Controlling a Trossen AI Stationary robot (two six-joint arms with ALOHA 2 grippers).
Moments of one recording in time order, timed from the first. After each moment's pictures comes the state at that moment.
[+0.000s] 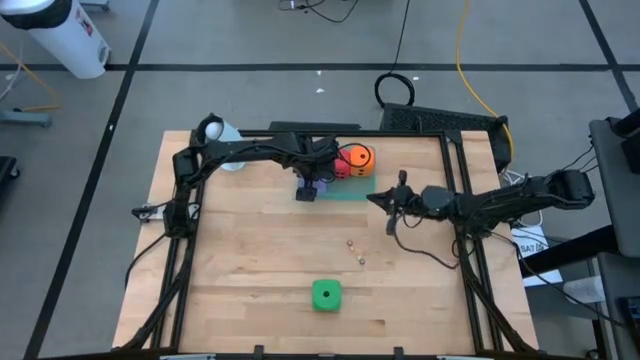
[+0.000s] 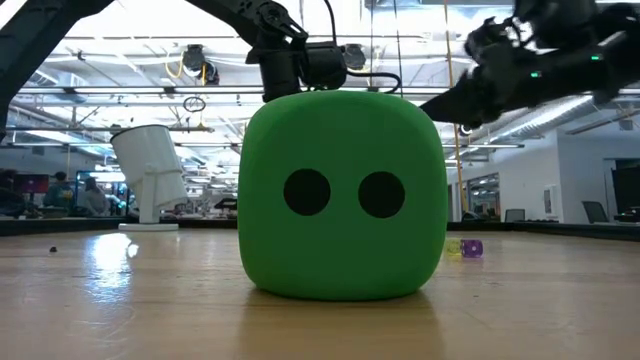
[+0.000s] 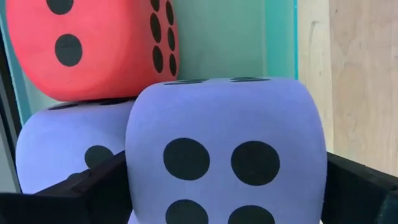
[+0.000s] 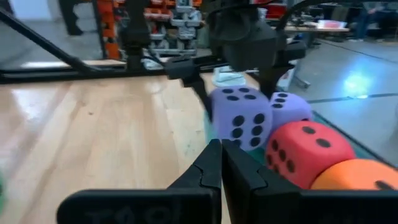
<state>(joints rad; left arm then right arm) 0.32 2.02 1.67 -0.94 -0.05 0.47 -0.01 1.07 0.27 0.65 0.26 0.01</state>
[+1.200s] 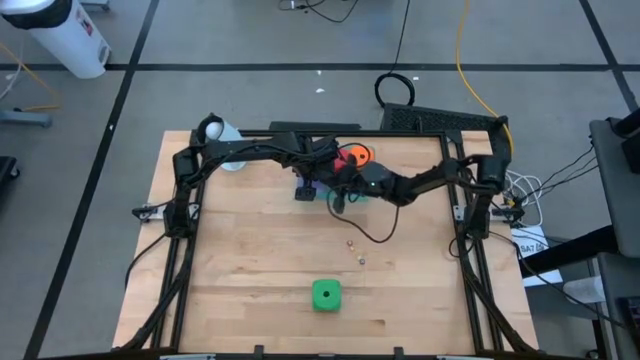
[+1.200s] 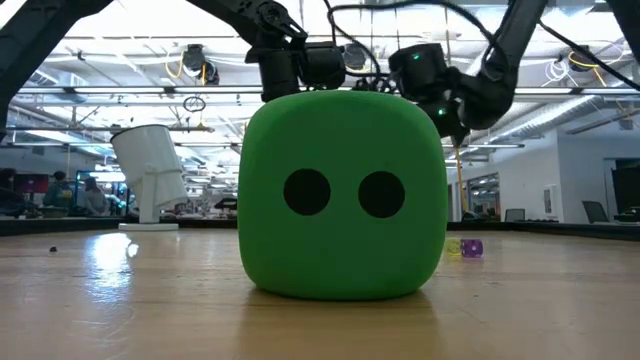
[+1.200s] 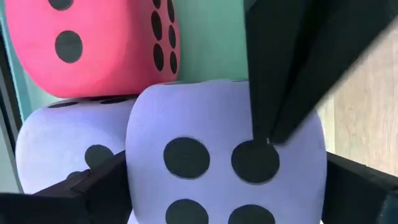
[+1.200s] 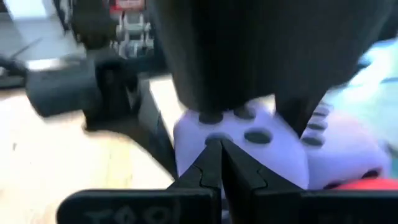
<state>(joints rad) 0.32 2.02 1.67 -0.95 -0.05 0.47 -0.26 1.84 0.75 0.91 0.00 0.02</state>
